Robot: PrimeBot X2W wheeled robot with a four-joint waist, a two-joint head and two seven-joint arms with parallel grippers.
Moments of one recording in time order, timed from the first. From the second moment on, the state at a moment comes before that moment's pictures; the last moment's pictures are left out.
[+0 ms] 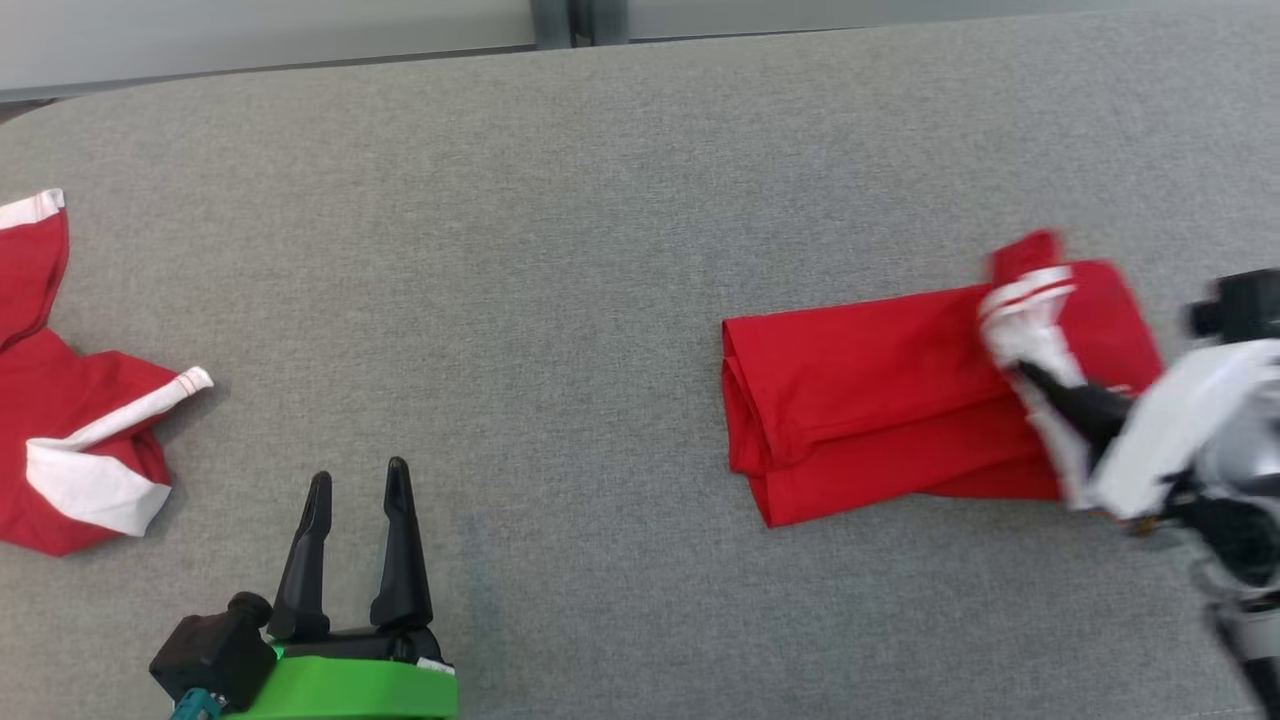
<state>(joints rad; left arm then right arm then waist) 0.07 0.05 -0.16 -0.02 -0.48 -0.01 -0.26 -0.26 -0.45 0.04 0.02 0.90 0.13 0.63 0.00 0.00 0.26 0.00</state>
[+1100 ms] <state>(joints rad) 0.10 0.05 -0.17 0.01 -0.48 0.01 -0.26 -0.29 -0.31 0.26 0.08 0.61 0.13 0.08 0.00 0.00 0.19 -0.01</state>
